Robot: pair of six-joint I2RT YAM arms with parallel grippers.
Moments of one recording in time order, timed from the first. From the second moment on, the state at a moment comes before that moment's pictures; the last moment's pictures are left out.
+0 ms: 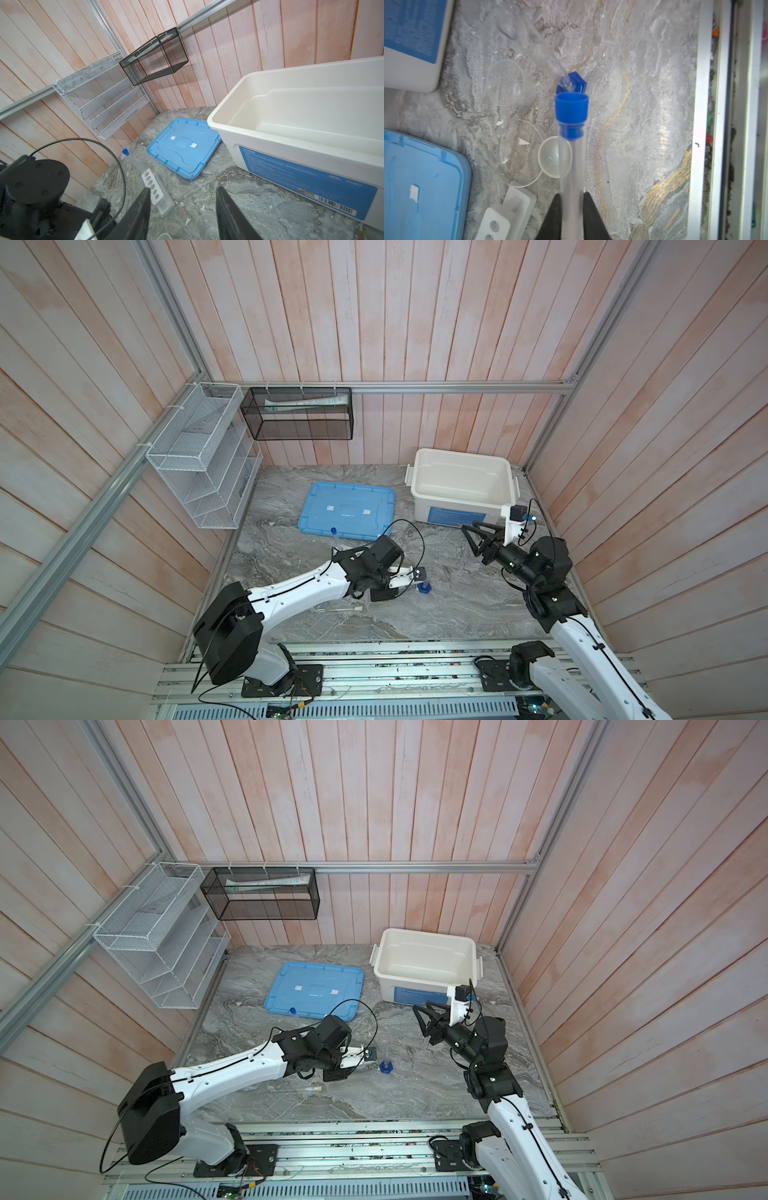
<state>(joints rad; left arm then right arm) -0.88 1.42 1.01 -0.56 0.11 0.64 0.22 0.74 0.55 0.12 -0.49 0.42</state>
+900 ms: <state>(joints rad) -0.31 0.95 0.65 0.07 0.91 -0.01 0.78 1.31 1.05 0.05 -0.52 0.23</state>
